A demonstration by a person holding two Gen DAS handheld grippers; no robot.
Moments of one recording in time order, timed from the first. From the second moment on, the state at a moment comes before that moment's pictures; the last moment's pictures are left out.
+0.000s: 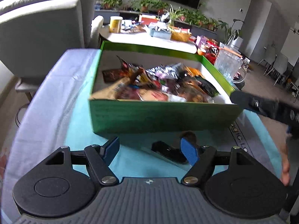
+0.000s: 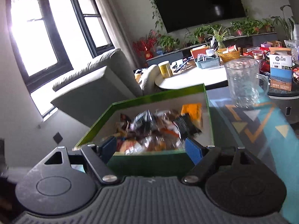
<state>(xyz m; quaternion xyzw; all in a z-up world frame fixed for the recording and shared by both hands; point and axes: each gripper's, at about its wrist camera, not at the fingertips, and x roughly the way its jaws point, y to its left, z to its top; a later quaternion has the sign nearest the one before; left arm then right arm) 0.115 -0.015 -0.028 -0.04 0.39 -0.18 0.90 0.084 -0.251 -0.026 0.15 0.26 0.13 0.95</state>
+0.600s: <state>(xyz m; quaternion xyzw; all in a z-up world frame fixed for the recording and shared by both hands) 0.126 -0.071 -0.043 -0.03 0.42 -0.12 0.90 0.056 -0.268 -0.064 0.13 0.30 0.10 0.94</state>
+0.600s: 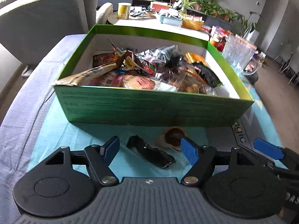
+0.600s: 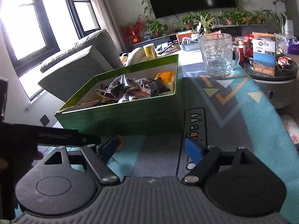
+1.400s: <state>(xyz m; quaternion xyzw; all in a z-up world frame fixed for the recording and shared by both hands) 0.096 -0.027 -0.047 0.02 0.44 -0.15 0.89 0.061 -0.244 -0.076 0.11 0.32 0.13 0.93</state>
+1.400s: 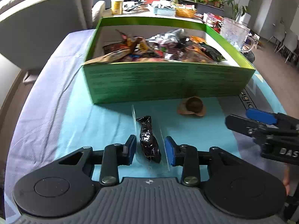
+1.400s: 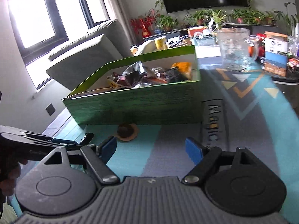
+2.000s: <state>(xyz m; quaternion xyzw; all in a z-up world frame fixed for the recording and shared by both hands) 0.087 0.013 -0.042 -0.01 0.41 -0.16 0.90 0.094 -0.170 -0.089 0.00 0.33 0.12 0.94</state>
